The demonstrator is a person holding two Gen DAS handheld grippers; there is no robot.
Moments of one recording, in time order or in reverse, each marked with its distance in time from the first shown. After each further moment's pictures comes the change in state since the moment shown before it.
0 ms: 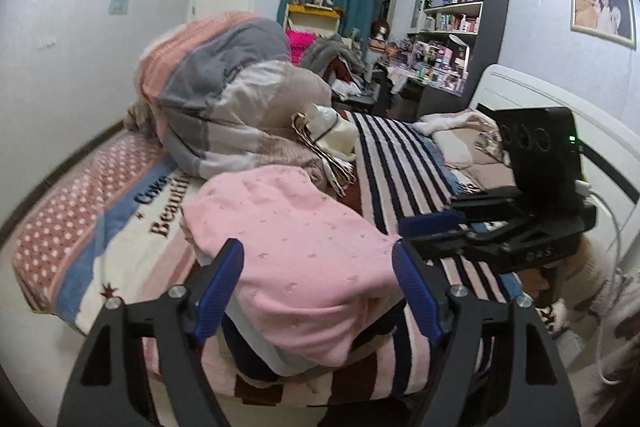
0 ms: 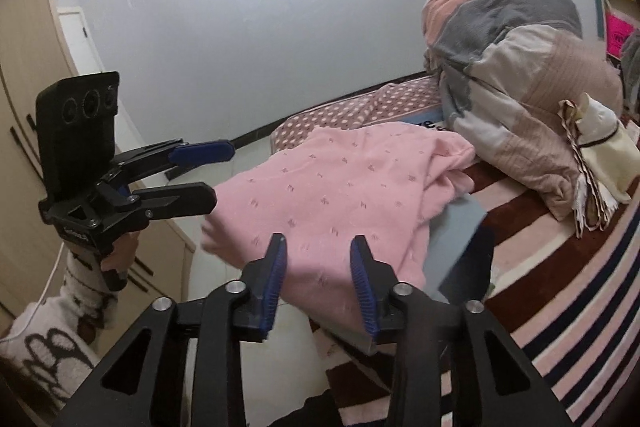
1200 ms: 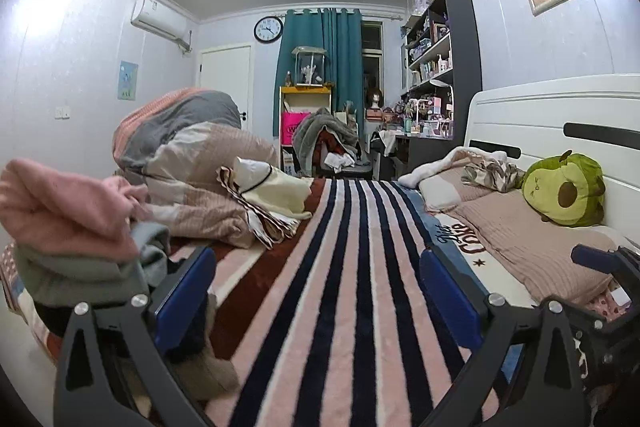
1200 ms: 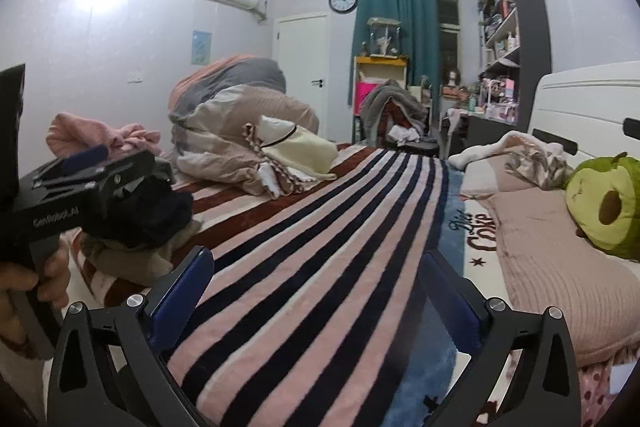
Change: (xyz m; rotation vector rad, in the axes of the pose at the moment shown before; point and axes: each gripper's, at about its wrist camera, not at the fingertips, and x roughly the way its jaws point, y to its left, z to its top) left arm 0.085 -0.295 -0.120 0.089 -0.340 0.107; right arm -0.224 -0.019 -0.282 0.142 -0.423 -0.922
